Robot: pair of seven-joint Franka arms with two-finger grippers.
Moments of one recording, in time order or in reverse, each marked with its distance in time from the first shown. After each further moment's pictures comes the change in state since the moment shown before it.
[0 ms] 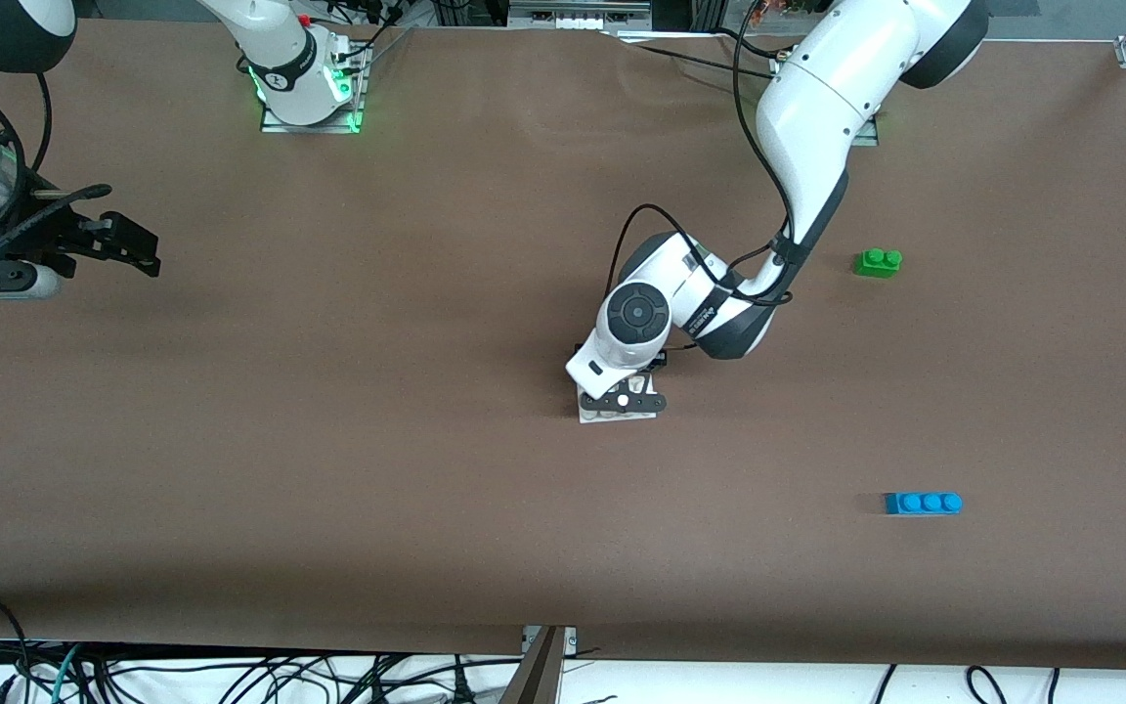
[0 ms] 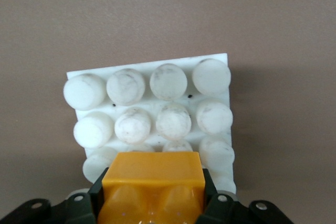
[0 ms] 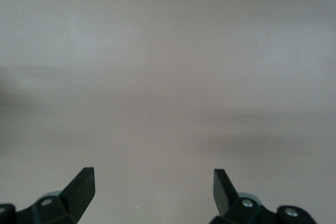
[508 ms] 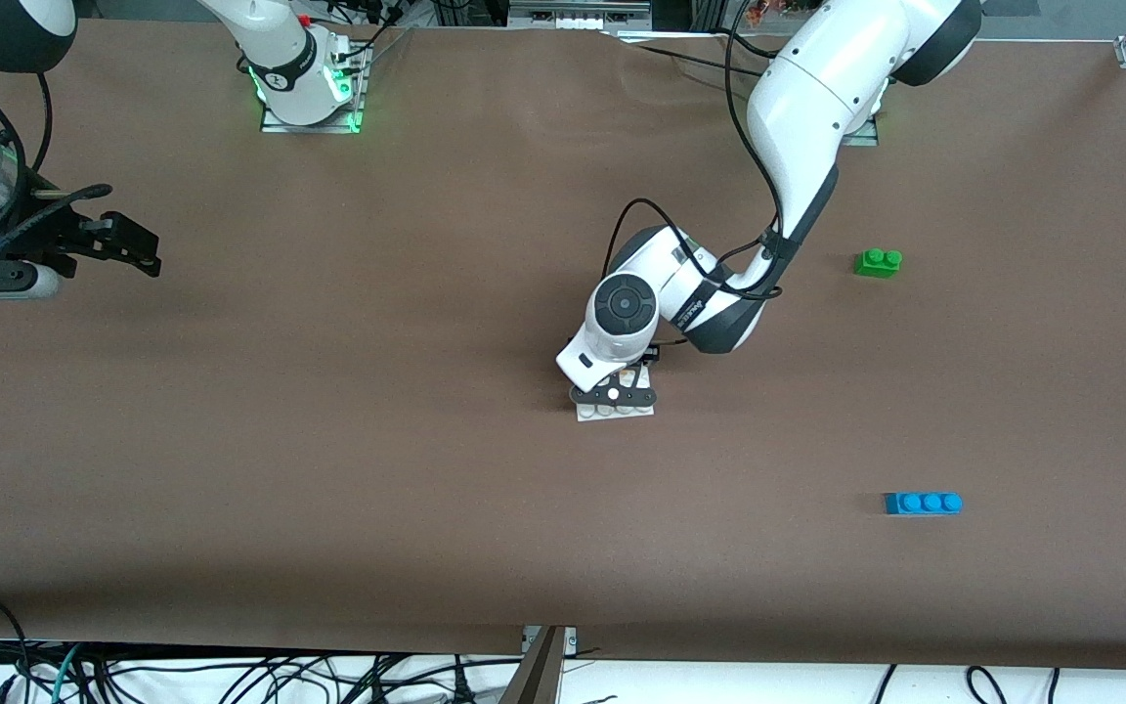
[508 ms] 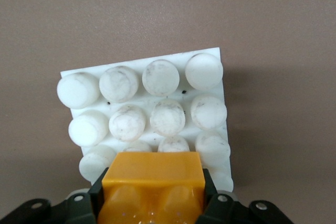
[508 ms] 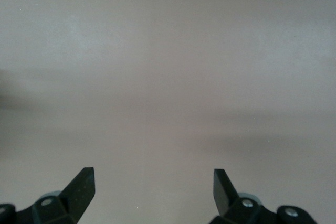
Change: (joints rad) left arm -0.020 -0.001 0.013 0.002 0.000 -0.003 -0.004; right arm 0.000 0.000 0.000 0.000 0.001 0.000 0.000
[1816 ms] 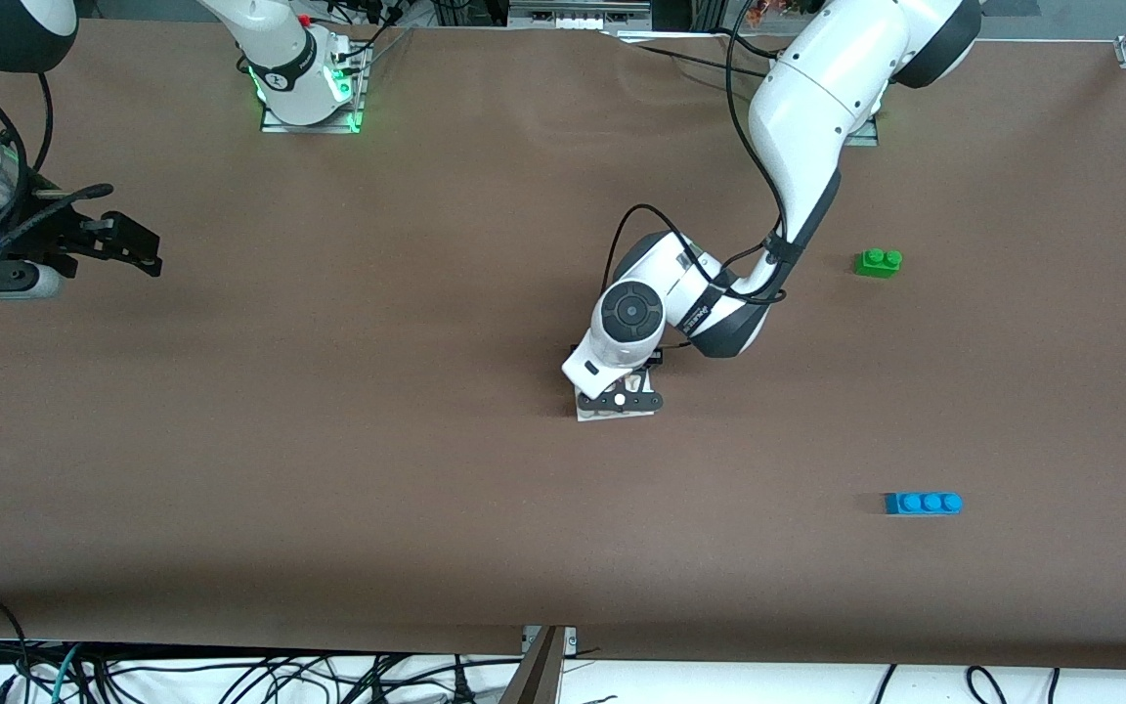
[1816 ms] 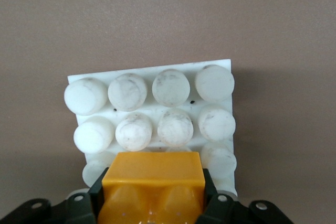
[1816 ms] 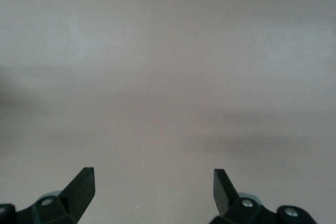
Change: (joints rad) left arm 0.002 0.009 0.016 0.009 -0.029 0.009 -0.024; right arm 0.002 0.000 0.000 0.000 0.000 0.000 0.000
